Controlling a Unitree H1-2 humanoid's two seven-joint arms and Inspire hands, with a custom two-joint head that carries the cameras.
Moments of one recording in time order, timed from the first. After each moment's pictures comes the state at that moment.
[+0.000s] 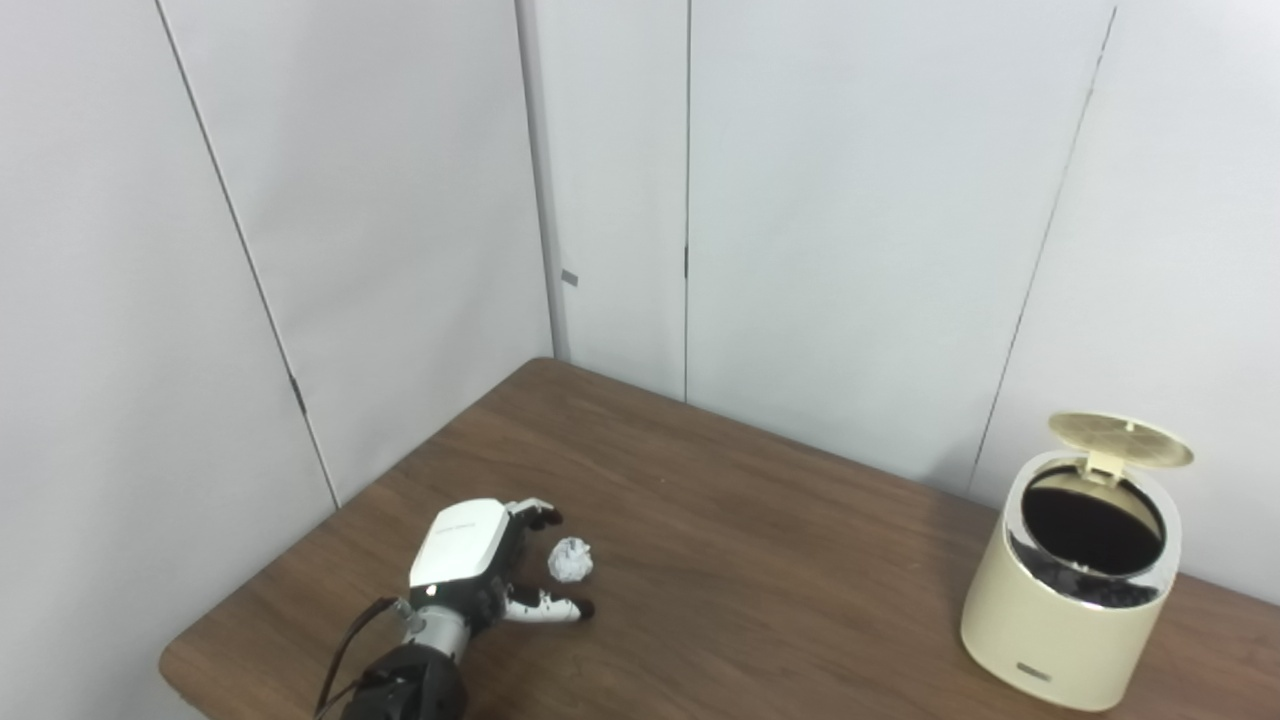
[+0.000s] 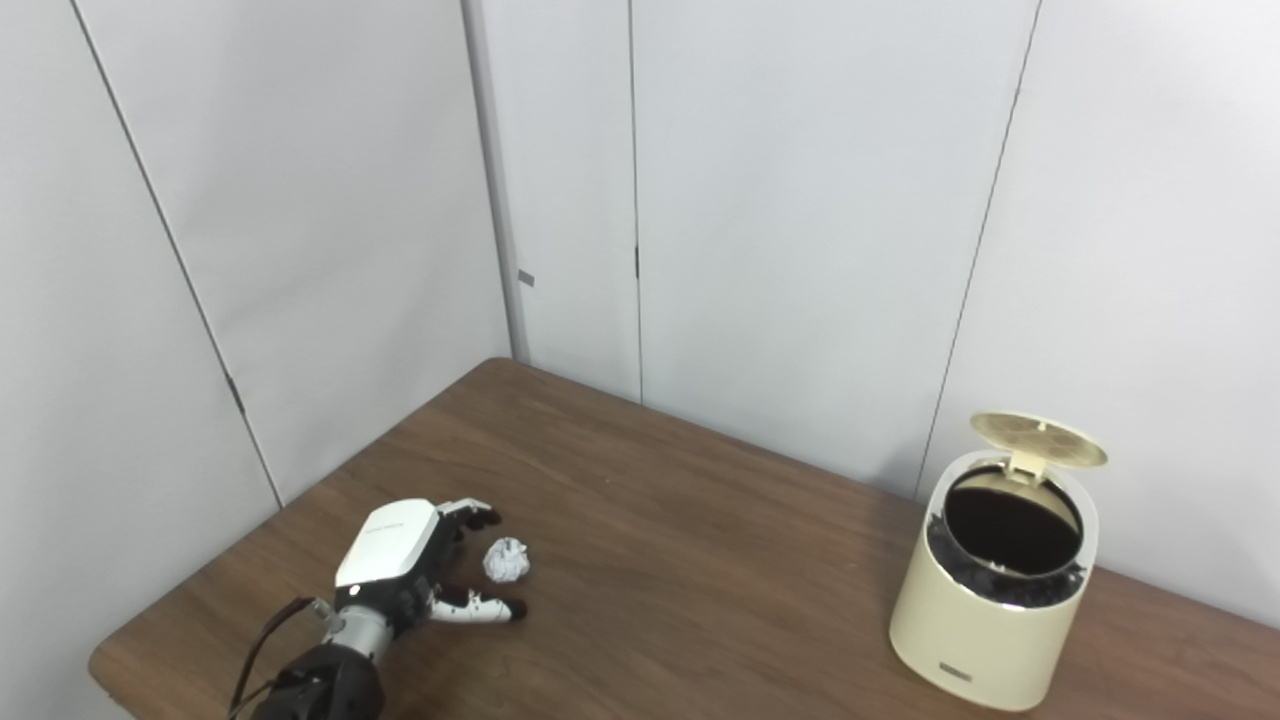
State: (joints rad) left arm 0.05 0.46 0.14 -0.09 0.74 0.25 0.08; right arm -0.14 -0.33 -0.02 0.20 -0.10 -0.43 -0.23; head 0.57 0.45
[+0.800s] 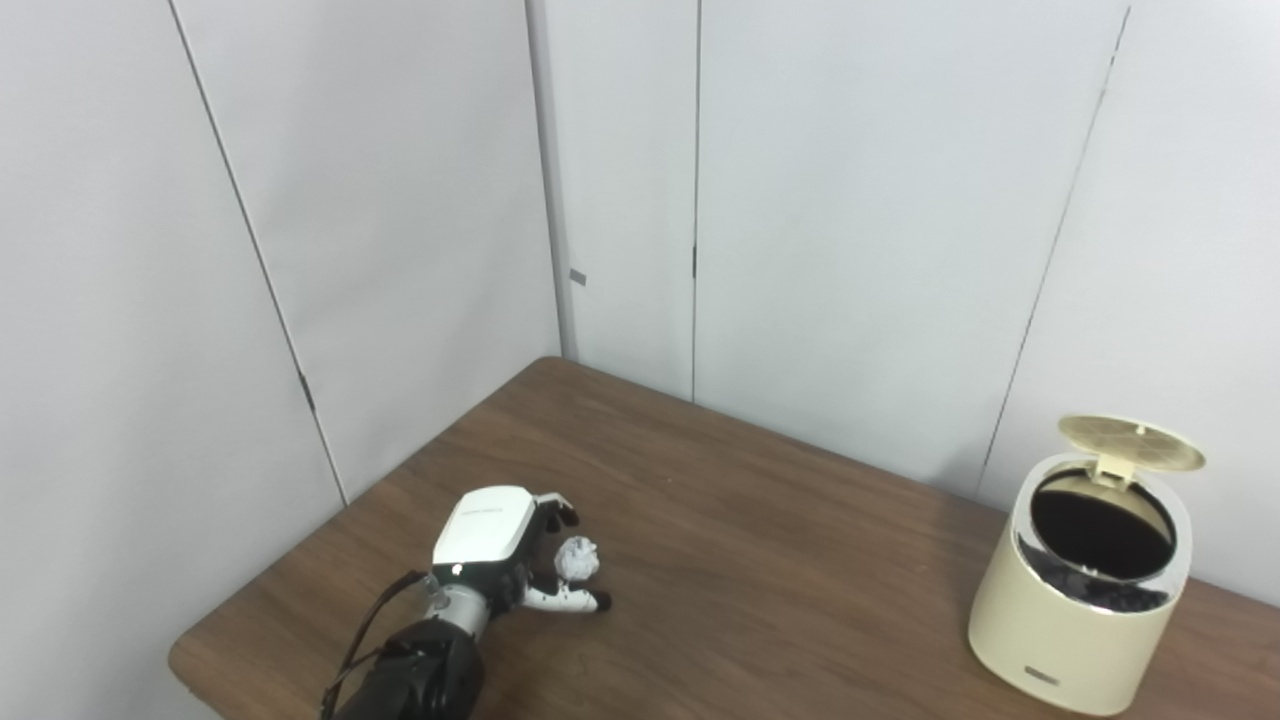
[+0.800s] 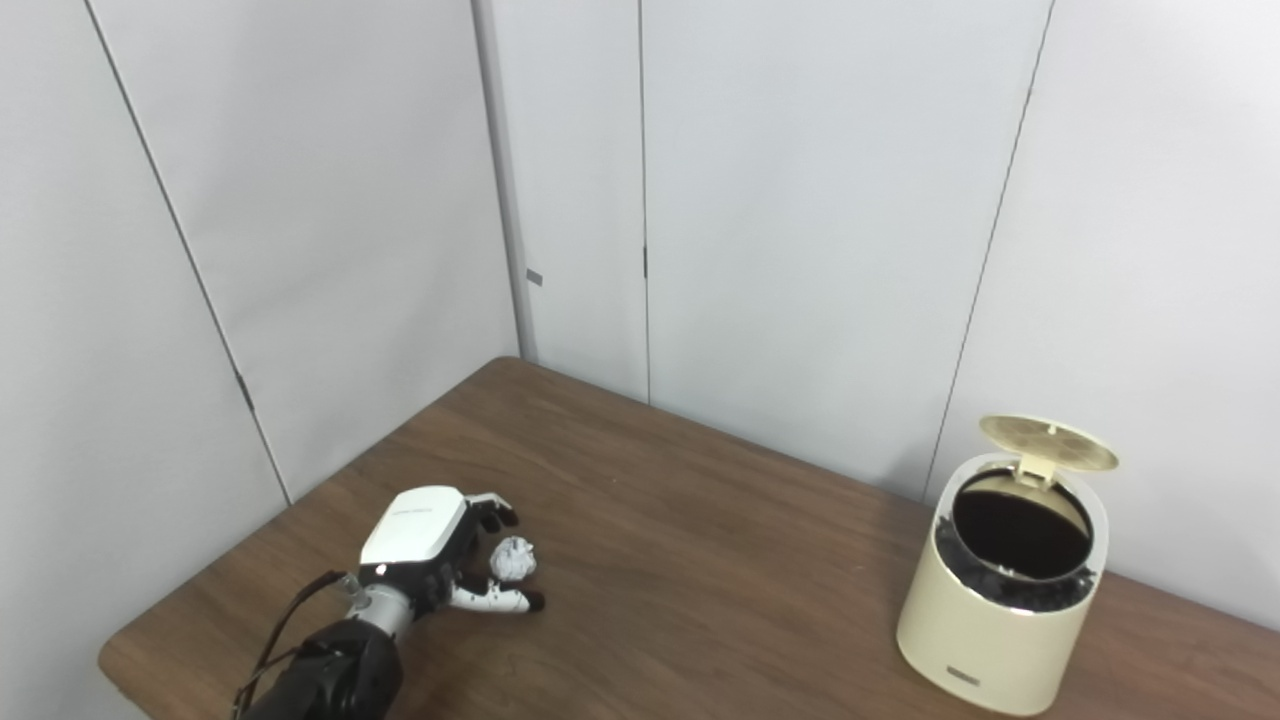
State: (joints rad) left arm 0.00 0.53 0.03 -0.06 0.79 0.30 0.04; right arm -0.12 -0.33 -0.04 0.18 -0.10 -0.43 -0.19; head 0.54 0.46
